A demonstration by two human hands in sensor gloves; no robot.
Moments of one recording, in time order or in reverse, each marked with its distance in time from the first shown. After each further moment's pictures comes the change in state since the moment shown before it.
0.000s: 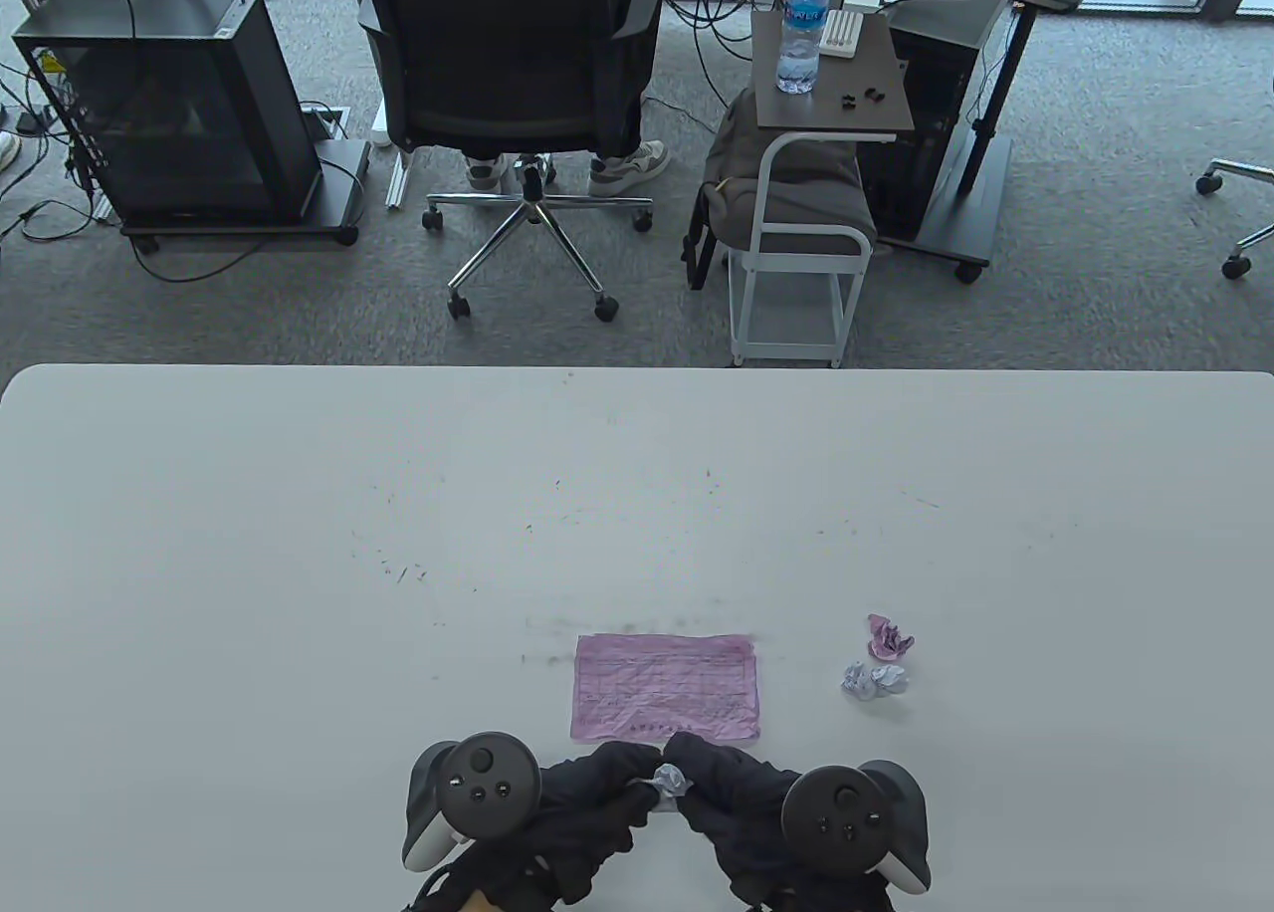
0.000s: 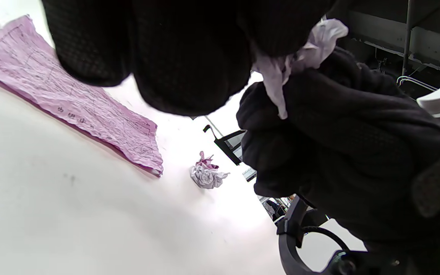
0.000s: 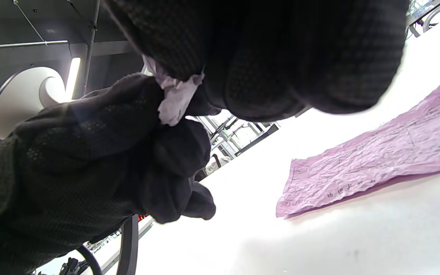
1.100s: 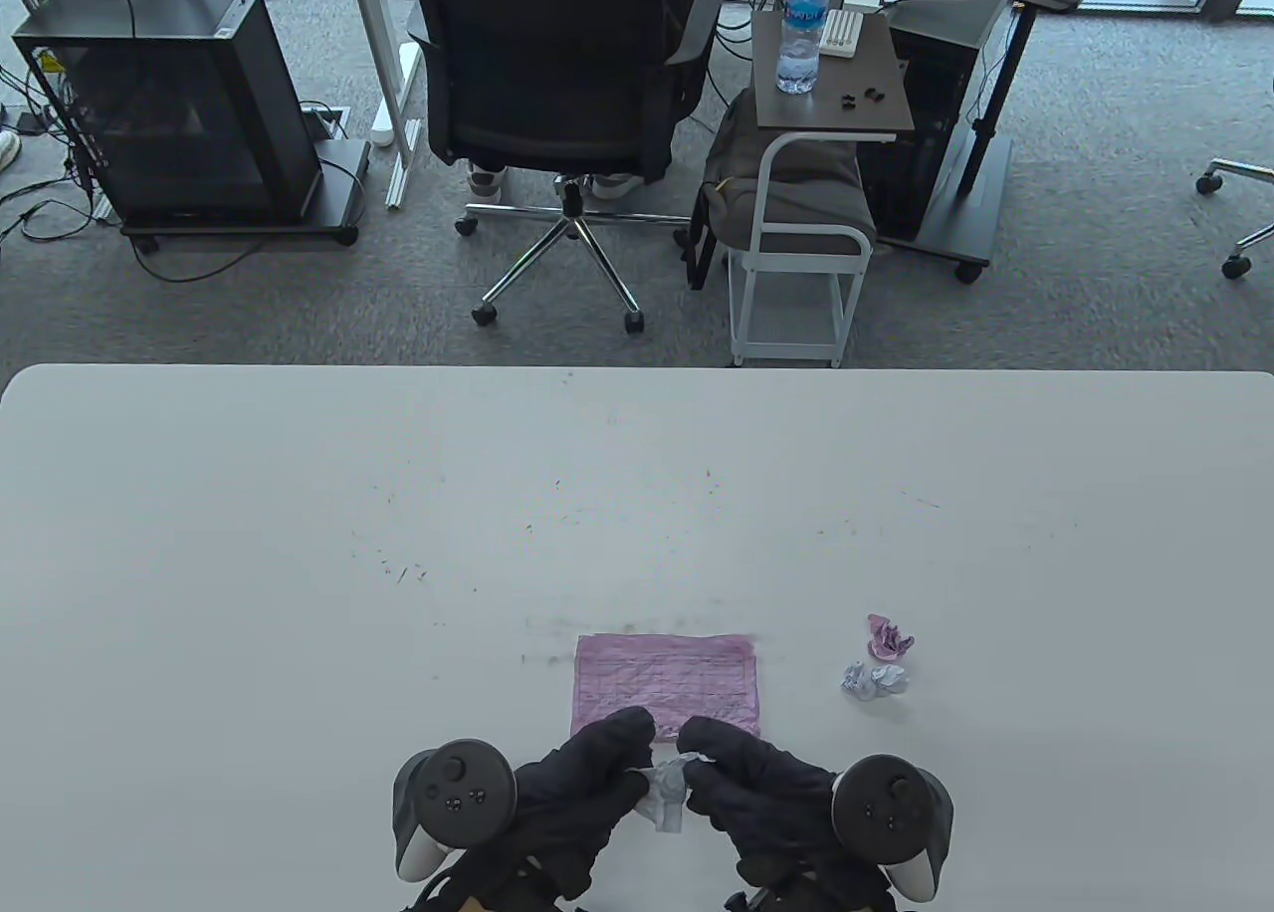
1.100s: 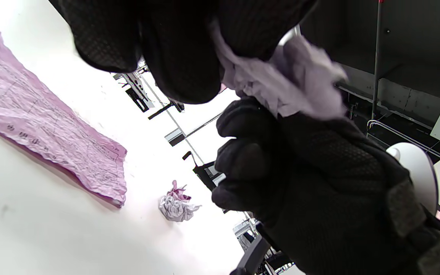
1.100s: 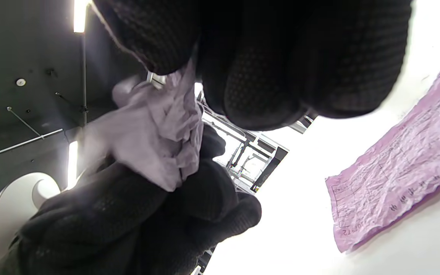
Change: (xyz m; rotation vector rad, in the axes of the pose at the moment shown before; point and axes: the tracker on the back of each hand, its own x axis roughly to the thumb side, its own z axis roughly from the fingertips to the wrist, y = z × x) left_hand 0.004 0.007 0.005 0.136 -0.068 0.091; right_hand -0.019 -0.008 0.005 -0.177 0.090 -0.308
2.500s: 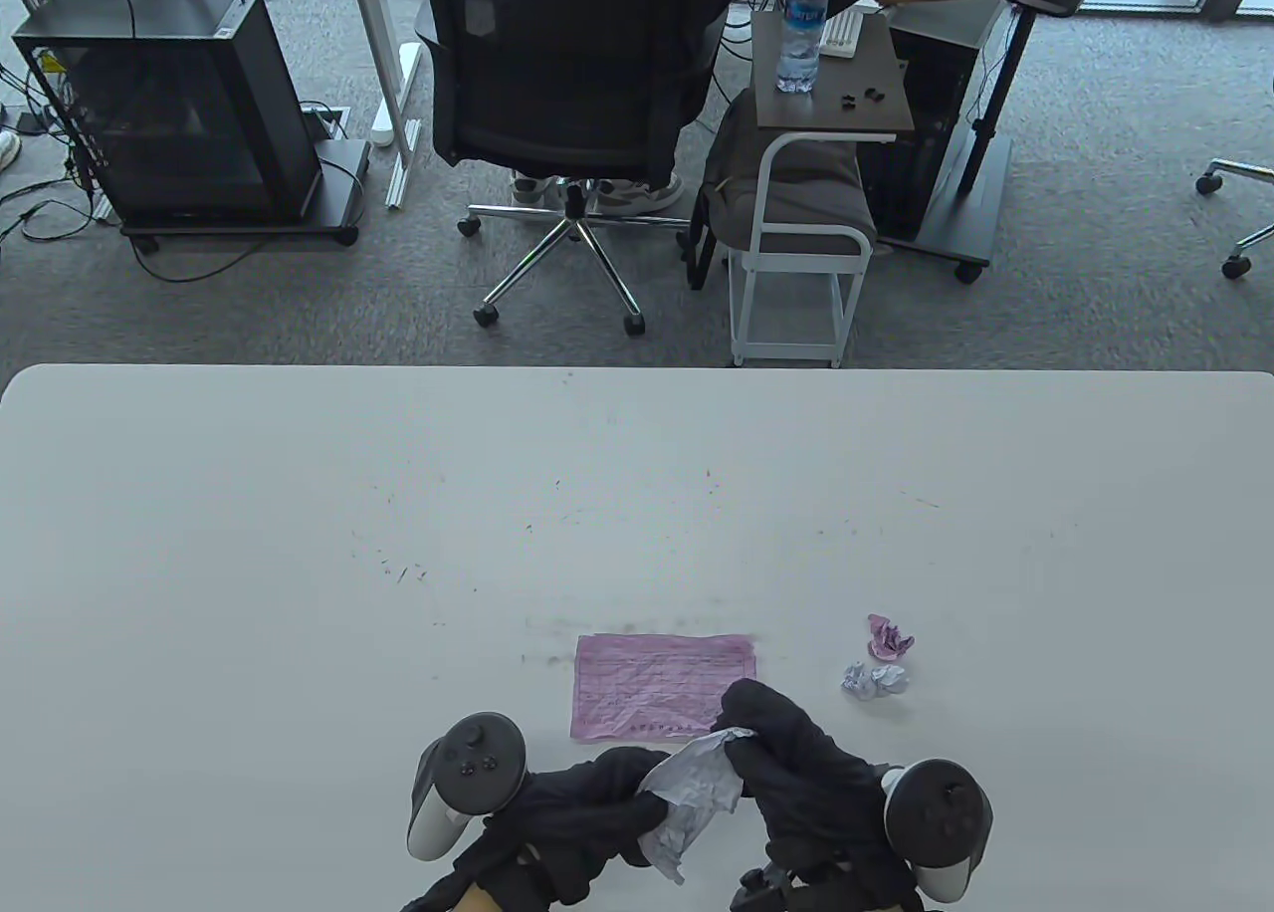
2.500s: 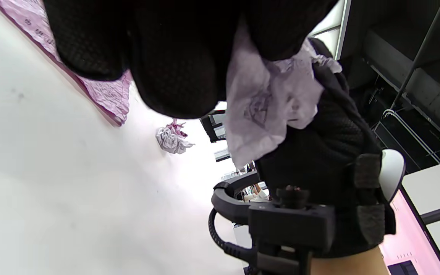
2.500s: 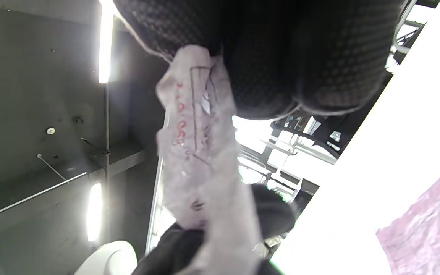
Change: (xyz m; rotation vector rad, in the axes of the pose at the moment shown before) left_hand -0.019 -0.014 -0.006 -0.229 0.098 0.246; right_hand 0.004 -0.025 0.002 -0.154 -0.072 -0.078
